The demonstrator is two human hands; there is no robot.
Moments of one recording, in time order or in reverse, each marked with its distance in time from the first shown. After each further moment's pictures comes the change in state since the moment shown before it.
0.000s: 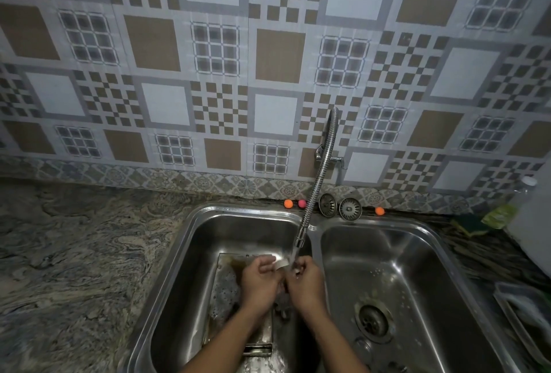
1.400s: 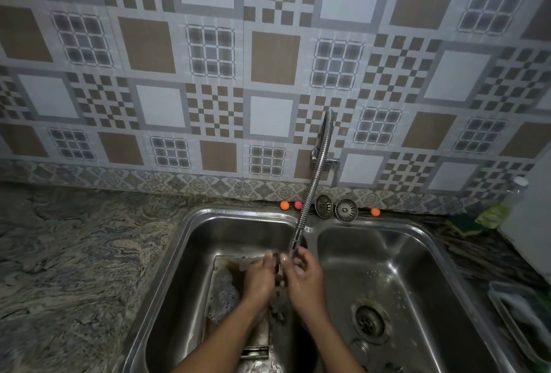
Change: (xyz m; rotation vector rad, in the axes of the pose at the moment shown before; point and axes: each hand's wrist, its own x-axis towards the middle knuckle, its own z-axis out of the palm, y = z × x) left_hand 0.014 0.009 0.012 -0.004 -0.009 -0.085; right_hand -0.010 -0.018 -0.006 0.353 -0.047 -0.087
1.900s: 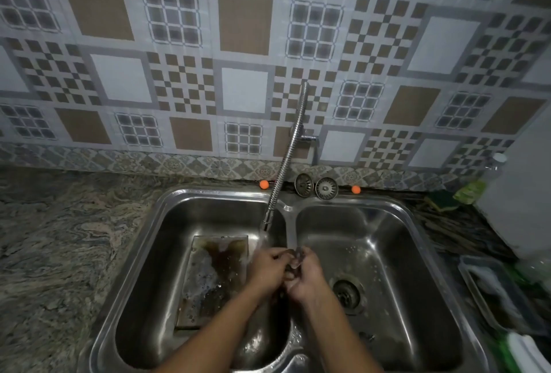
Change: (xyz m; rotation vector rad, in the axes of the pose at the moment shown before) left_hand -0.011 0.000 0.048 0.167 -0.168 0.077; right_hand 0.039 0.018 -0.035 0.669 0.134 0.759
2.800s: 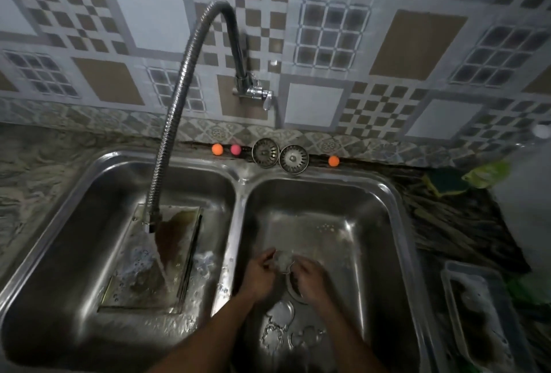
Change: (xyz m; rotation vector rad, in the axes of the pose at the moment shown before) left_hand 0.047 -0.077 0.170 0.153 -0.038 -0.226; right_hand 0.093 -0.096 -0.197 -1.300 -0.010 -0.288
